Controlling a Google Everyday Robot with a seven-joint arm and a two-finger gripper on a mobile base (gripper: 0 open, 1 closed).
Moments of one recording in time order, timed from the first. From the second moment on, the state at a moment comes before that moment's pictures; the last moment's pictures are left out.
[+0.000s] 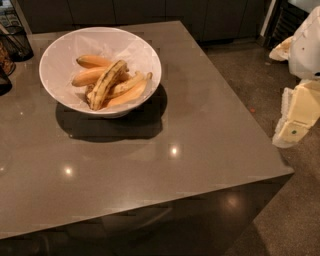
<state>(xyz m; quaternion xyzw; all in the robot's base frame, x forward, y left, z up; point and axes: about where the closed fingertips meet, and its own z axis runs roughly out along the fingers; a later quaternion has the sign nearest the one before) 0.438 -0.217 0.976 -0.60 0.78 -0.03 0.16</state>
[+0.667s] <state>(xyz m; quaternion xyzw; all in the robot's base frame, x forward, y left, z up) 0.447 -0.206 0.983 -0.63 0.76 -0.04 0.15</state>
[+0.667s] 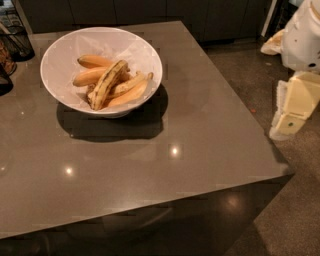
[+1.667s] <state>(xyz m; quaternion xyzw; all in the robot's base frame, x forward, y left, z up) 0.482 -0.159 0.994 -0.70 0.70 -0.06 0.13</state>
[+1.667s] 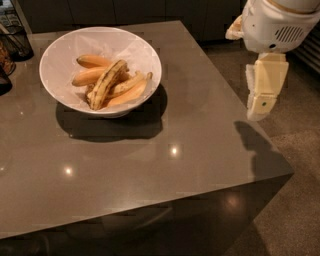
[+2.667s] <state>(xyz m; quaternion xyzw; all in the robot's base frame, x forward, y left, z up) 0.542 -0.094 1.038 -0.77 0.60 -0.11 0.17</state>
